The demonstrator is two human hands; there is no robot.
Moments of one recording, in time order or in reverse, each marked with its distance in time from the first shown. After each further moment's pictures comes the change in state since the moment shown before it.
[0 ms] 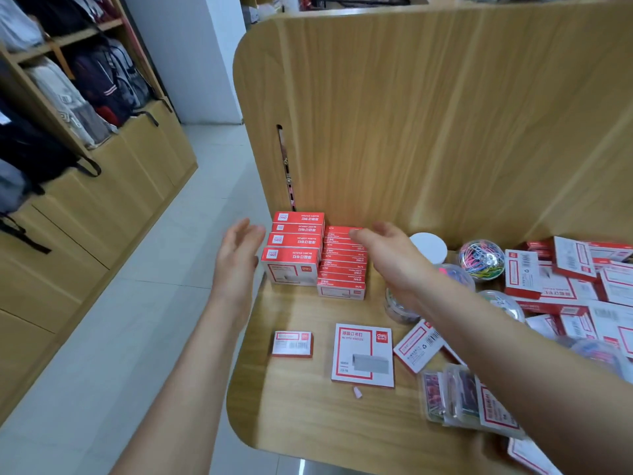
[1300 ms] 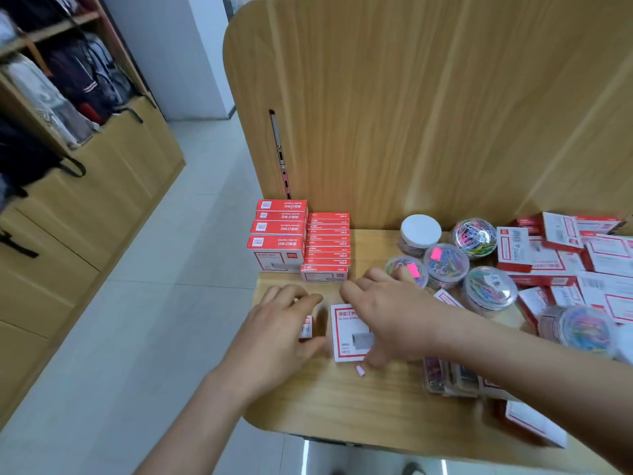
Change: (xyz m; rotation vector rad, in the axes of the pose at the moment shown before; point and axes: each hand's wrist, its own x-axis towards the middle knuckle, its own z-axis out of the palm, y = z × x) left_hand -0.067 -0.037 -0.018 1.282 -0.540 0.540; right_hand -0.059 0.038 -0.005 -1.640 -0.428 -0.578
